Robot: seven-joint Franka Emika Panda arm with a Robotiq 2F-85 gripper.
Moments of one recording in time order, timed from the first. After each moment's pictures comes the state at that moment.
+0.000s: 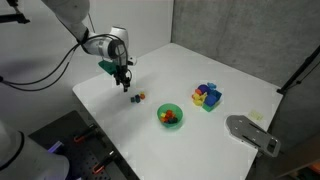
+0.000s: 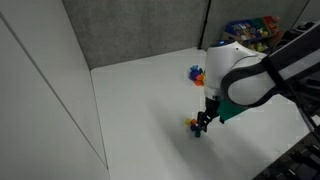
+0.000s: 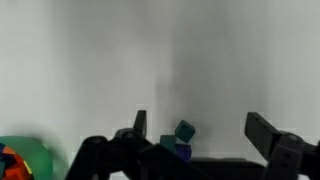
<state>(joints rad) 0.24 0.42 0.13 -2.19 -0.06 2.38 0.51</state>
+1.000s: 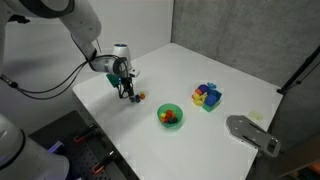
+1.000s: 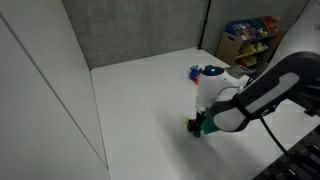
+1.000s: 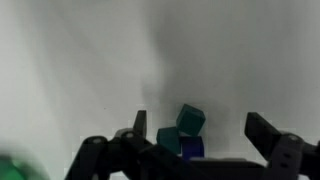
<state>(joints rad) 0.40 0.67 -0.03 -2.11 -0.06 2.66 0.69</state>
